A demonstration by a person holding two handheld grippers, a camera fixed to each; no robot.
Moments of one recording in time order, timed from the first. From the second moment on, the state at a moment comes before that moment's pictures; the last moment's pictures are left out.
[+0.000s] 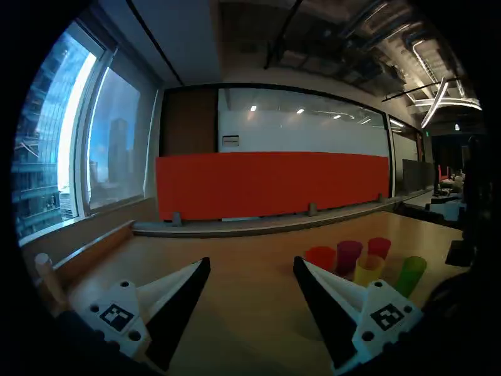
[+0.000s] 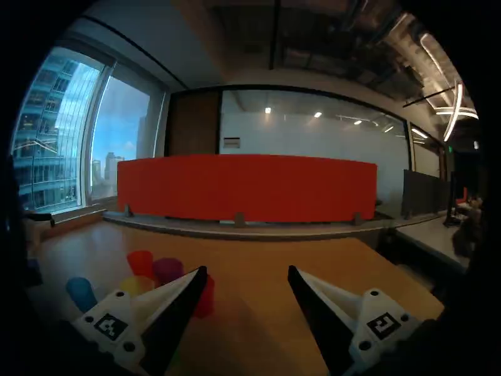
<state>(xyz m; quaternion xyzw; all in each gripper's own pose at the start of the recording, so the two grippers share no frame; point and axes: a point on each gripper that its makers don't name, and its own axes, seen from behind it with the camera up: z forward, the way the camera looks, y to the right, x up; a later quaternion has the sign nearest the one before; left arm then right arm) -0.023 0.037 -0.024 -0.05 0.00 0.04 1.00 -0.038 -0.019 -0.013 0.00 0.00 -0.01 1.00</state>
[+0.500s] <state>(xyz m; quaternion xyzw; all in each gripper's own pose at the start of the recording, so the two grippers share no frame) -0.003 0.037 -0.019 -0.02 0.04 0.04 1.00 -0.009 -0.017 -0.021 -0.03 0.05 -0.01 1.00</state>
